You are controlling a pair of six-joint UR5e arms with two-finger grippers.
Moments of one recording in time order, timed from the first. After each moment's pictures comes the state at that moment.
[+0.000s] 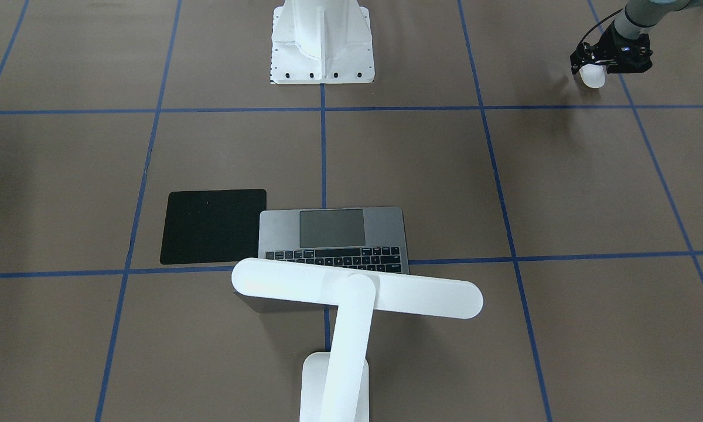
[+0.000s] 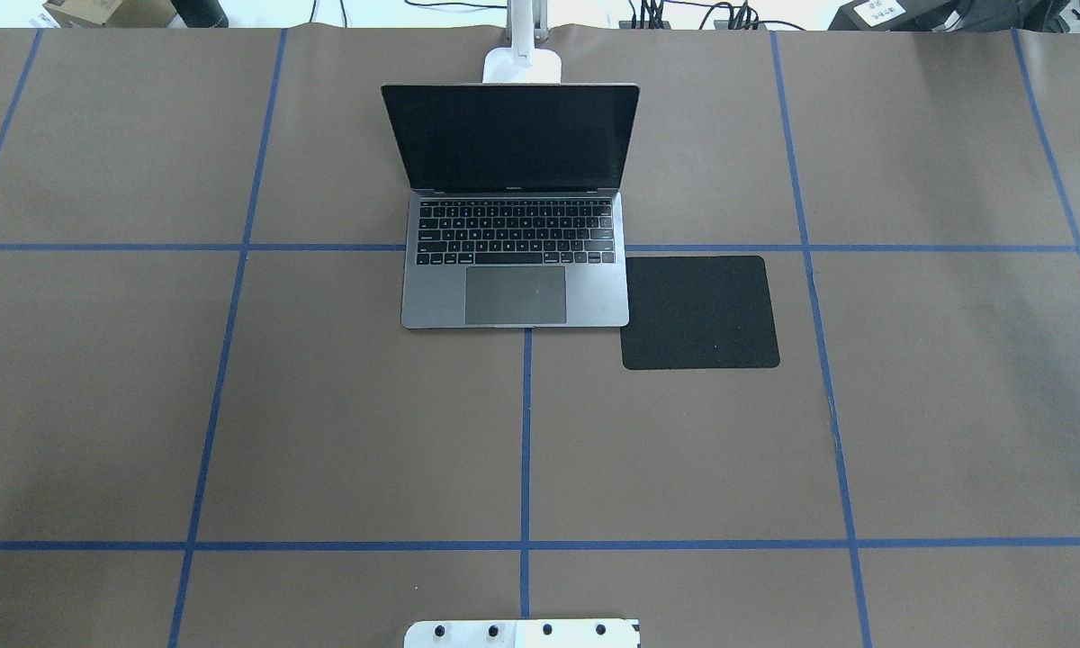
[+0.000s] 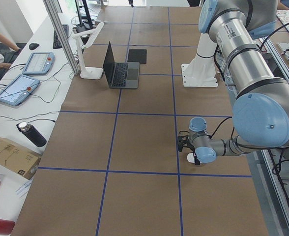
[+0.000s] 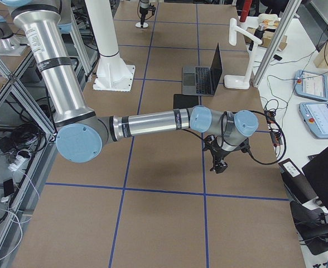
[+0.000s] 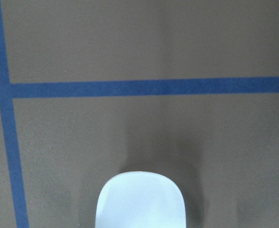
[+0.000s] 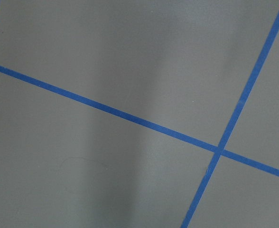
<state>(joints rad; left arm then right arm) -0.17 -0.86 -1.80 -2.74 -1.84 -1.39 1.49 -1.24 1.42 -1.94 2.41 -0.42</state>
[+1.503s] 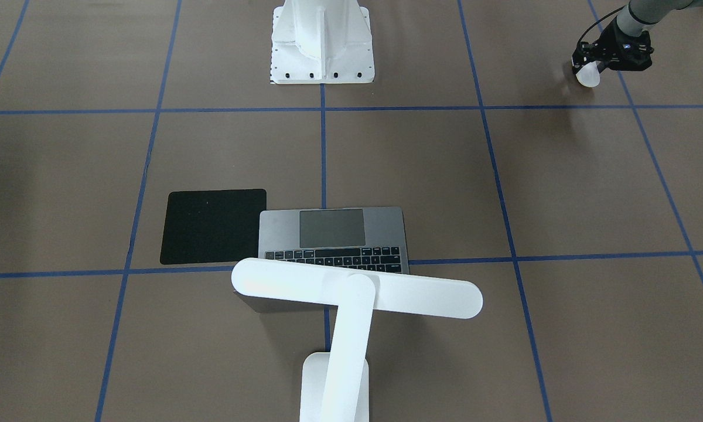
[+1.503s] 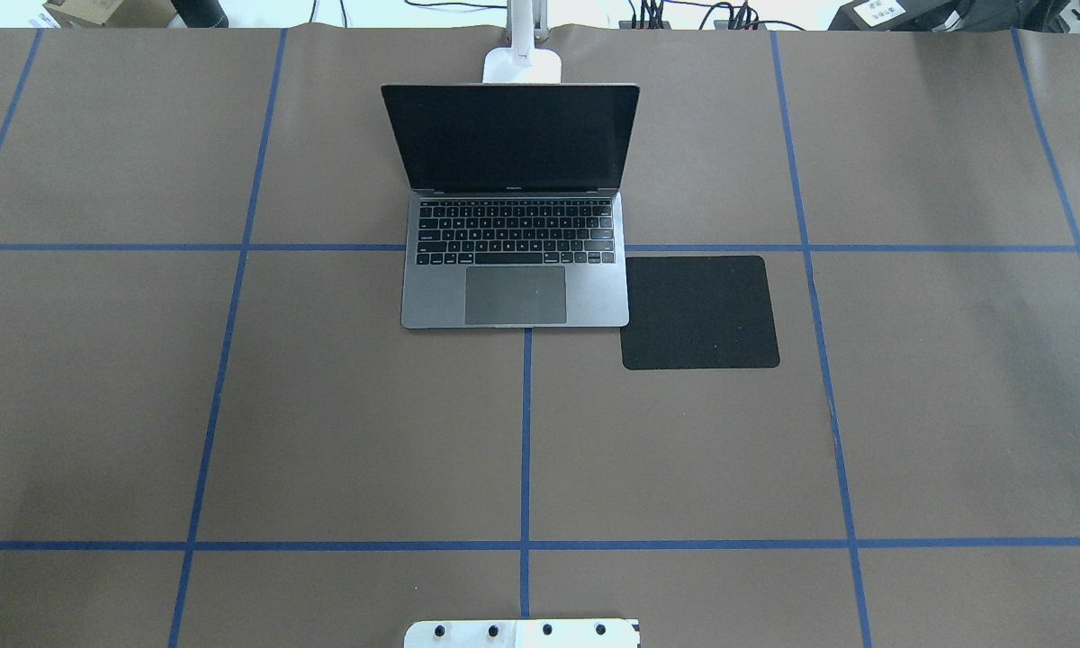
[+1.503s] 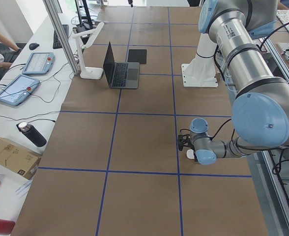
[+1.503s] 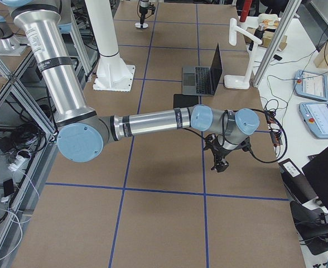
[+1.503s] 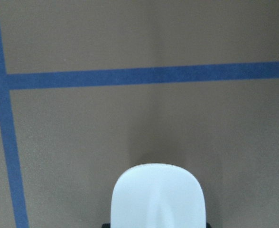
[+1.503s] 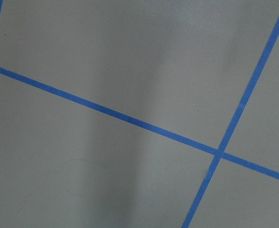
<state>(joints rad) -0.17 -0.86 -1.79 -2.85 -1.84 -1.40 1.48 -1.23 1.42 -1.94 2.41 -0.42</state>
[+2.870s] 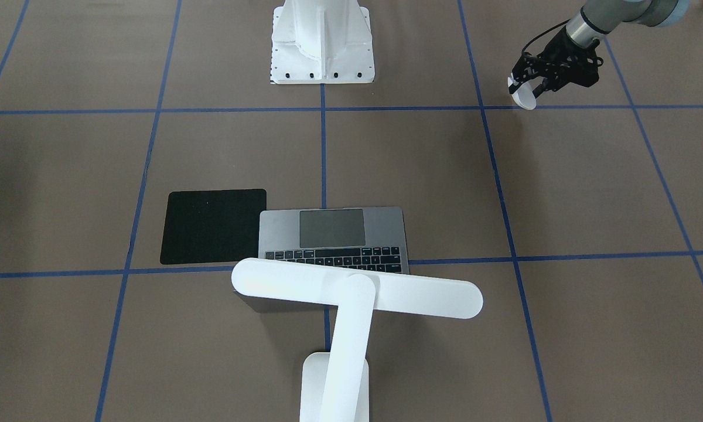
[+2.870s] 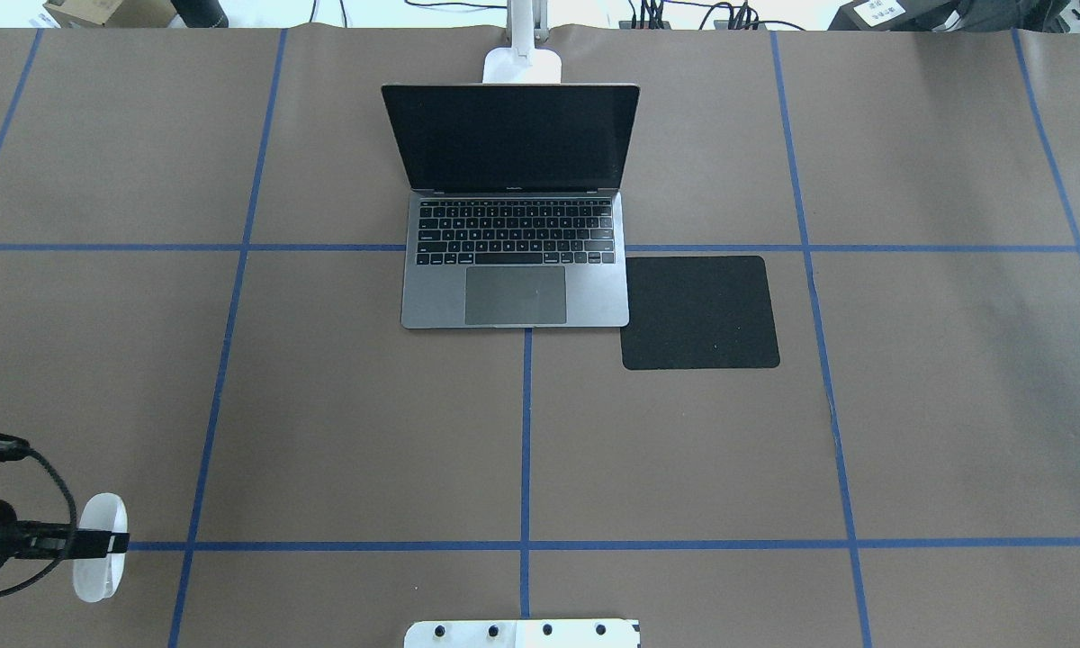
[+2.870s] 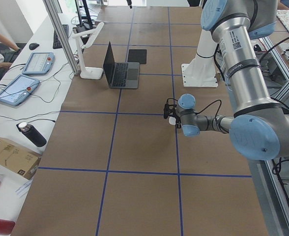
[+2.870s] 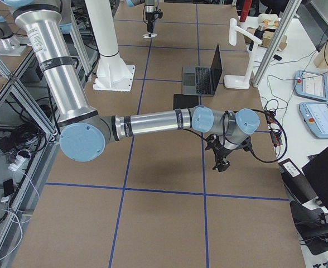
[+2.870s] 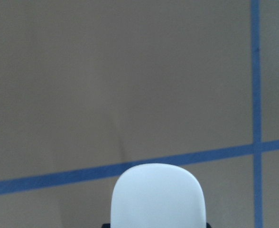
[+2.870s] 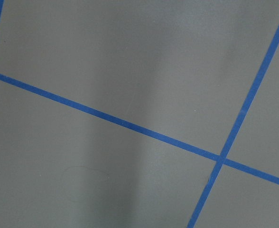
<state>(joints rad) -0.36 -1.14 -1.97 -2.66 -1.84 -1.30 1.47 -1.23 1.39 -1.87 2.41 -0.36</state>
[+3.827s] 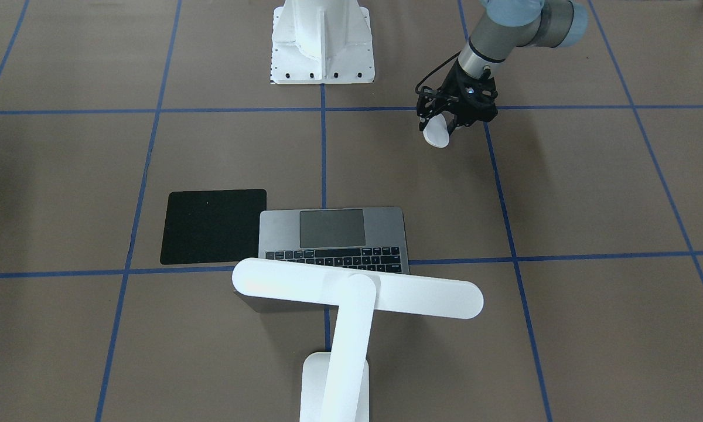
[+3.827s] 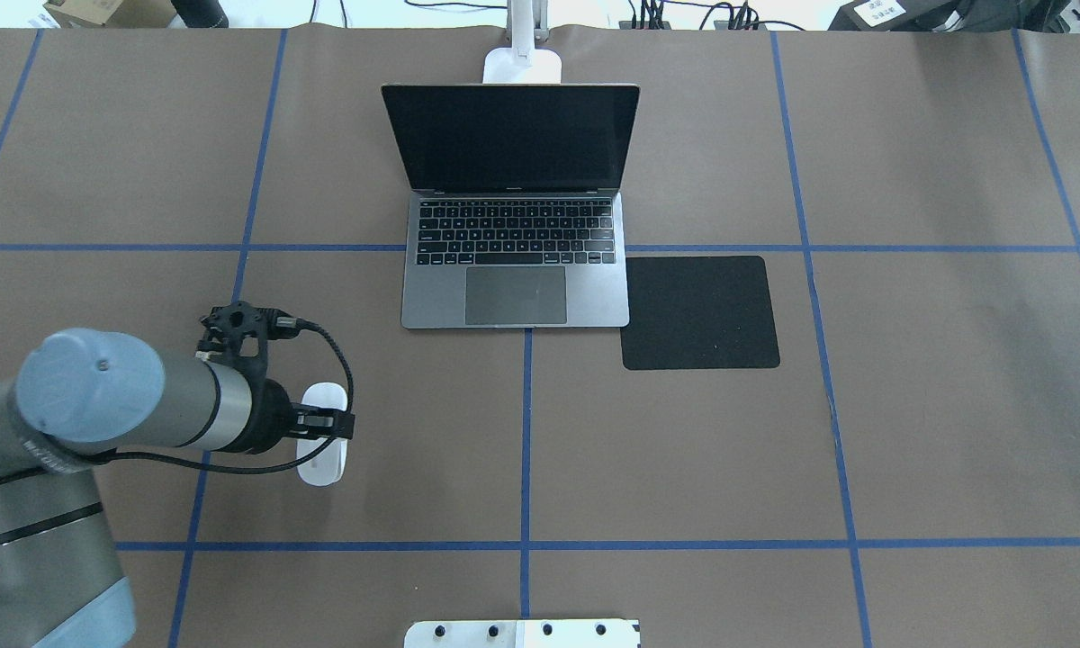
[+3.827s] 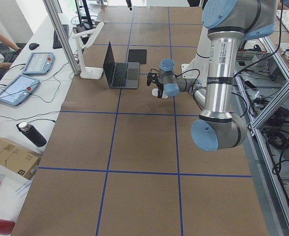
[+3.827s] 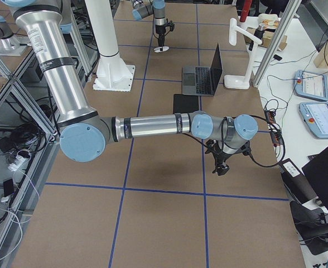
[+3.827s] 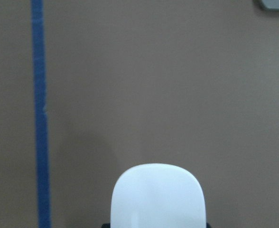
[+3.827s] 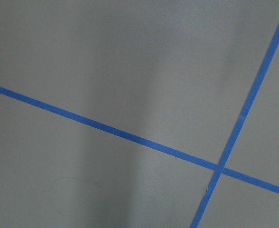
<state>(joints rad) -0.45 -1.79 -1.98 -1.95 -1.84 -1.22 1.46 -1.23 1.34 -1.80 2.41 -0.34</state>
